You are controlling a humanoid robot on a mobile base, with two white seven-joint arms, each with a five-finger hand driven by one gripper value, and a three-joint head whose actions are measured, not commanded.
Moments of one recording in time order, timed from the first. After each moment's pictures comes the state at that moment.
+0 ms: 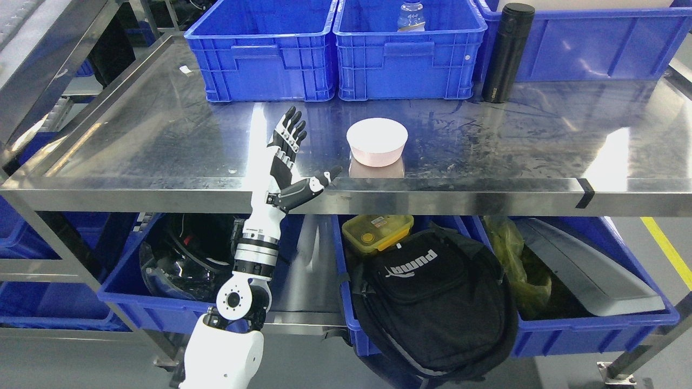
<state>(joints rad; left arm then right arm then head) -0.16 0.00 -0.17 -1.55 0.20 -0.29 -0.02 0.00 0.00 0.05 0.00 0.05 -0.08 -0.03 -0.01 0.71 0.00</state>
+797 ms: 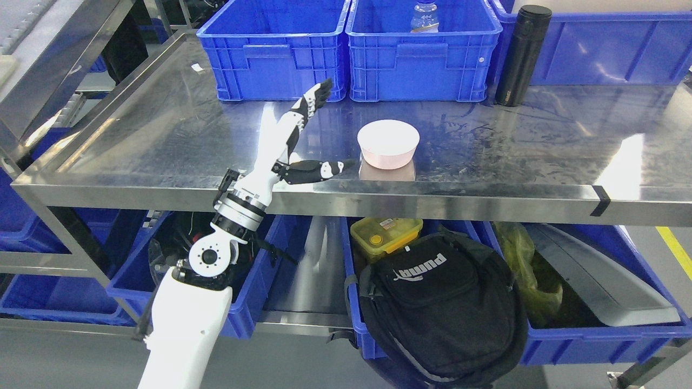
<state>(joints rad) -0.37 0.15 -0.17 -1.56 -0.15 -0.27 -0.40 0.00 0.00 0.05 0.00 0.05 -0.08 -0.02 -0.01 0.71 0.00</state>
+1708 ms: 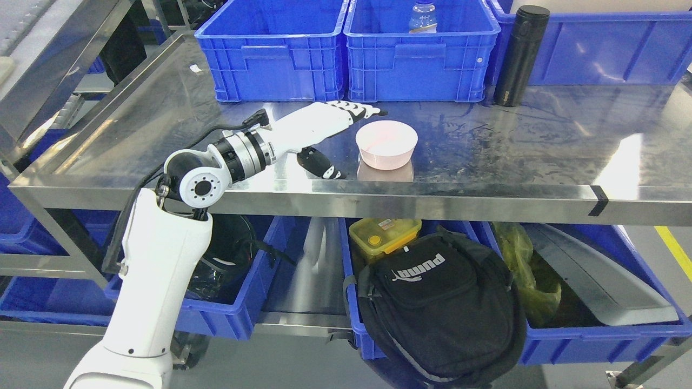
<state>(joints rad) -0.62 0.22 -0.23 -1.56 -0.60 -0.29 -0.80 0.00 0.00 0.05 0.00 0.05 -0.08 -0.03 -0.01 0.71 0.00</state>
